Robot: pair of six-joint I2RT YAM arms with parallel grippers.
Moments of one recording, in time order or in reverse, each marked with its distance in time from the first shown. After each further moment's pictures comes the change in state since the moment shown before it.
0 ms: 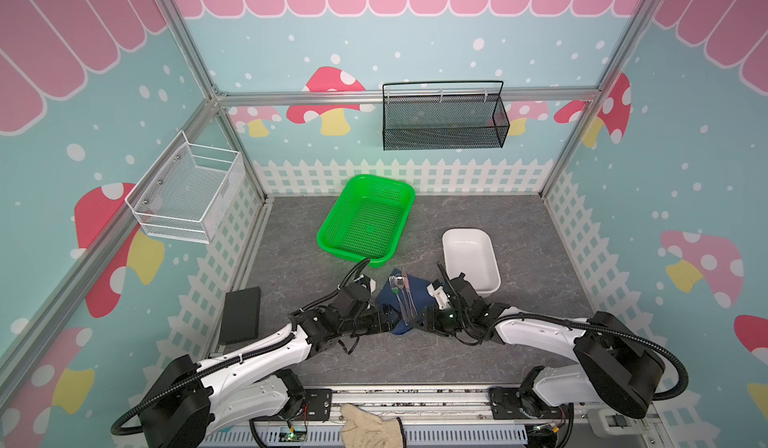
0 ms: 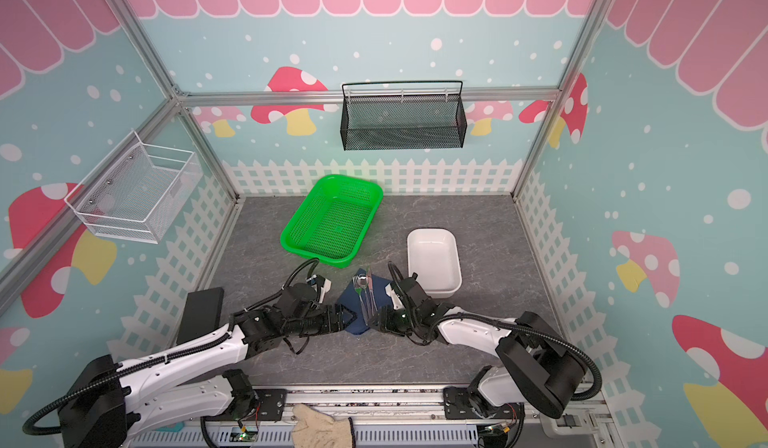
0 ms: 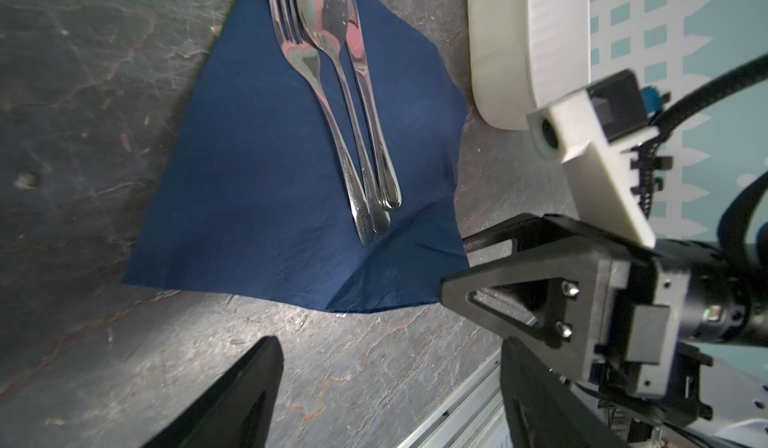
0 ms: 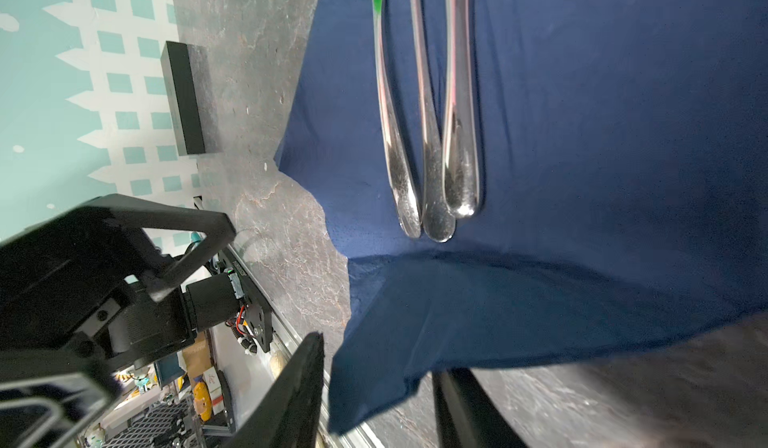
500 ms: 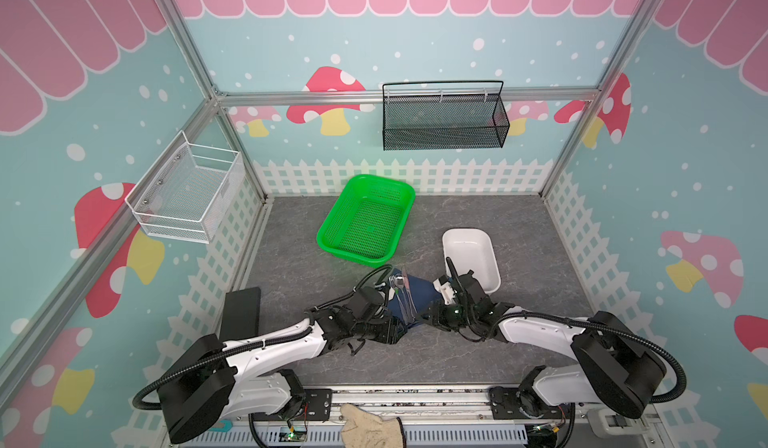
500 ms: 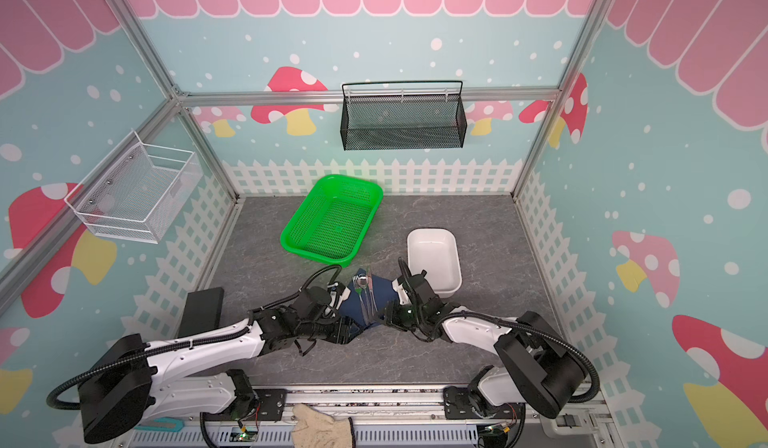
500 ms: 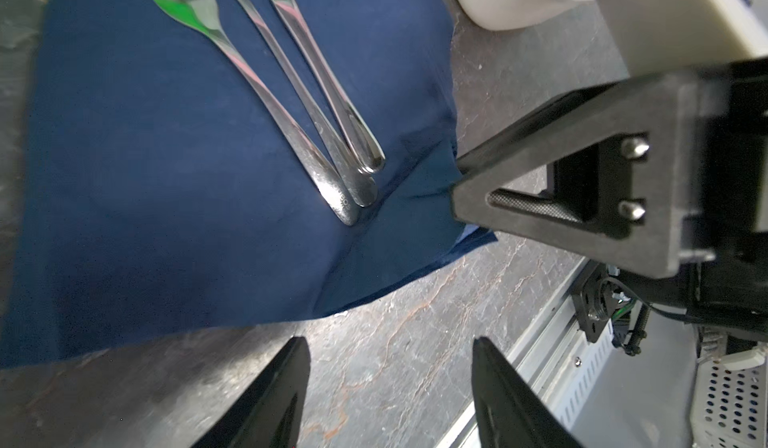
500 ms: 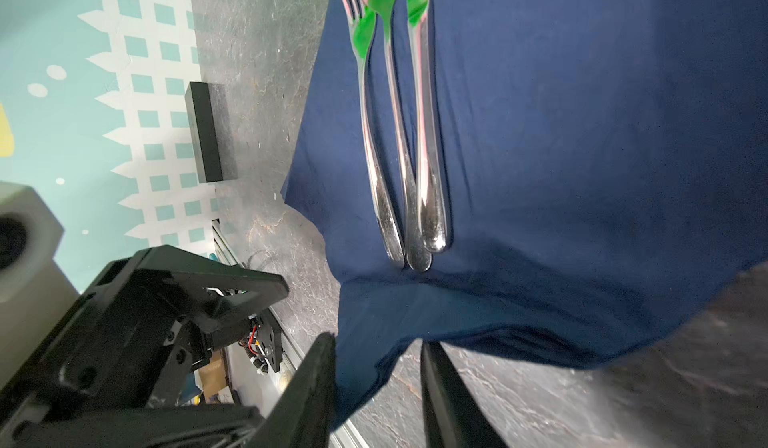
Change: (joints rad) left arm -0.083 0.150 0.026 0.048 0.025 0.254; right arm -0.072 0.010 -0.037 0.089 -0.033 0.009
